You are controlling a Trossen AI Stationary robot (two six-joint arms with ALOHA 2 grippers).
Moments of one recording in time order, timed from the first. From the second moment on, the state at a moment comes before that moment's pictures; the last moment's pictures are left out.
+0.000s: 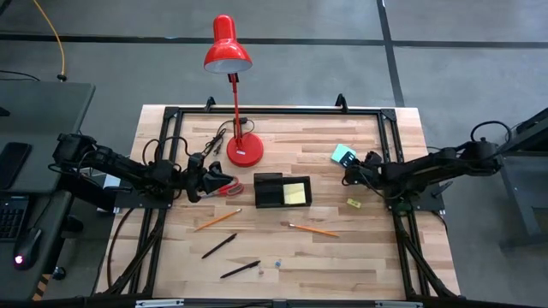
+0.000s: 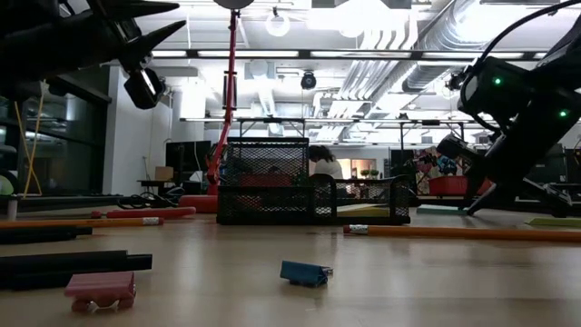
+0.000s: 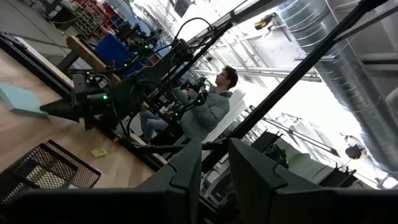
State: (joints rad) left arm -0.01 1.03 0.05 1.25 -0.06 -0.80; right arm -0.12 1.23 0.17 -0.07 0.61 1.90
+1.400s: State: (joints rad) left arm -0.01 1.03 0.05 1.20 -0.04 -0.82; right arm -0.06 1.20 0.55 -0.20 0.77 1.55
